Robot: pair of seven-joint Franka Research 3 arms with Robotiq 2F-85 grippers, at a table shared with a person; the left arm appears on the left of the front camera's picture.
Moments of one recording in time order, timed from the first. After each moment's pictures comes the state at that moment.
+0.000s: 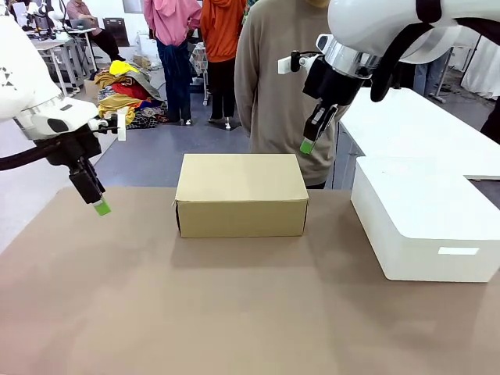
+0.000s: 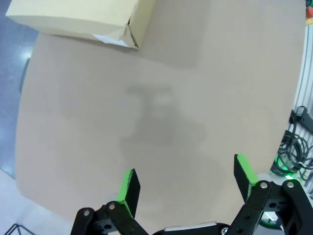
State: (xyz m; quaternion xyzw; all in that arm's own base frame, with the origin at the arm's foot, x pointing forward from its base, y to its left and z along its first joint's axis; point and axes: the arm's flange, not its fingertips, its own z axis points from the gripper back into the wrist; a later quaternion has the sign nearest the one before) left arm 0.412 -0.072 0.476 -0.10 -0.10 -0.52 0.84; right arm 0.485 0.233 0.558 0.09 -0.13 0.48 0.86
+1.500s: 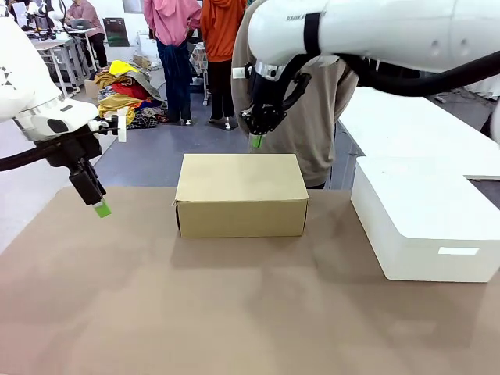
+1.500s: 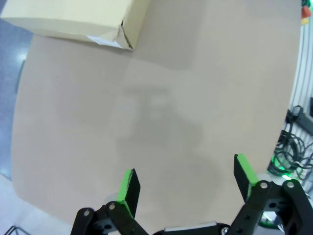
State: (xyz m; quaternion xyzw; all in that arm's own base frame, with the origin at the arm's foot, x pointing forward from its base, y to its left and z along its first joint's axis) left arm 0.411 -0.072 0.474 -0.10 -0.09 -0.52 0.84; right arm 0.617 0.355 0.513 0.08 -0.08 0.26 0.96
